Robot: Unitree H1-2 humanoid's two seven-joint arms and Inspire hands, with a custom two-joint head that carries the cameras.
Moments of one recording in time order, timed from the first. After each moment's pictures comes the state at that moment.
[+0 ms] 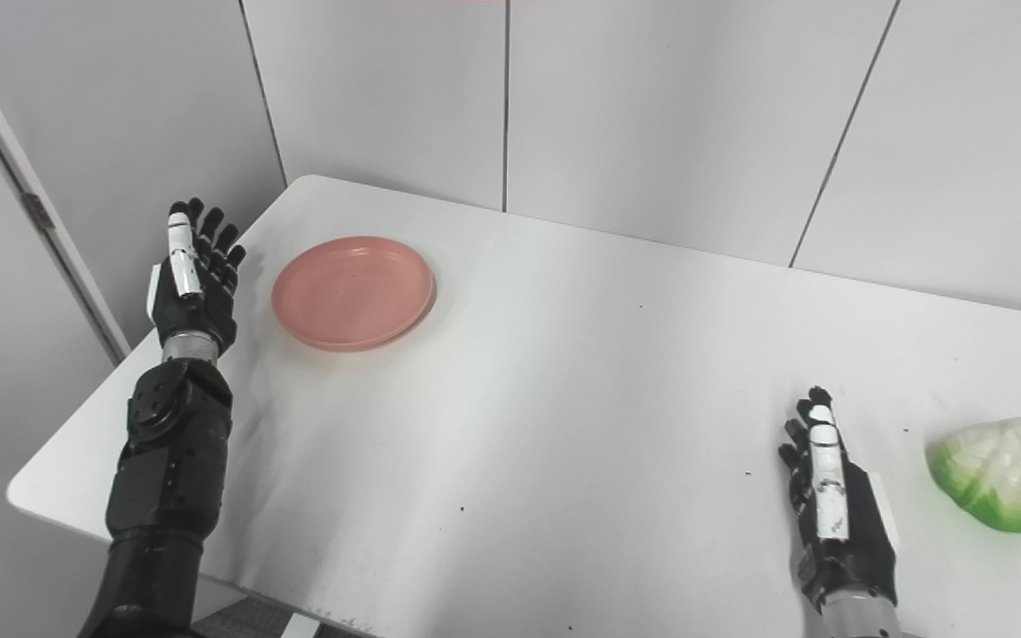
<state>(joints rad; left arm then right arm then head) -0.38 0.23 0.48 0.29 -0.41 0.05 0.14 -0.16 -0.04 -0.01 -0.13 0.14 0.34 0.07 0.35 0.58</state>
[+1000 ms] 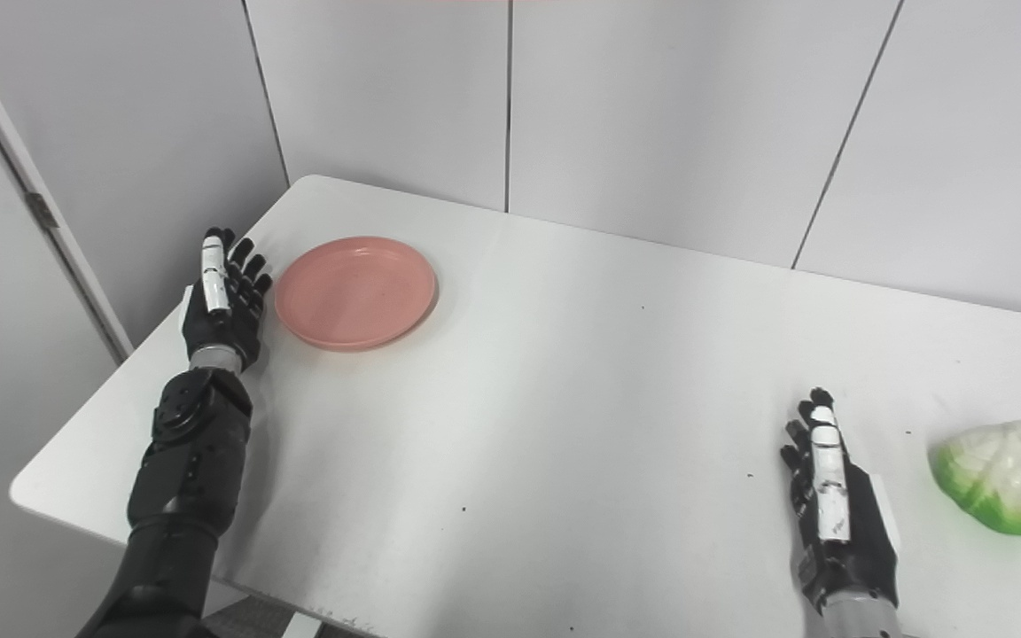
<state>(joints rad) -0.44 0.25 0.46 0.49 -0.41 0.01 0.09 -0.16 -0.04 -0.01 -0.13 0.14 0.34 0.07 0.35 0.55</state>
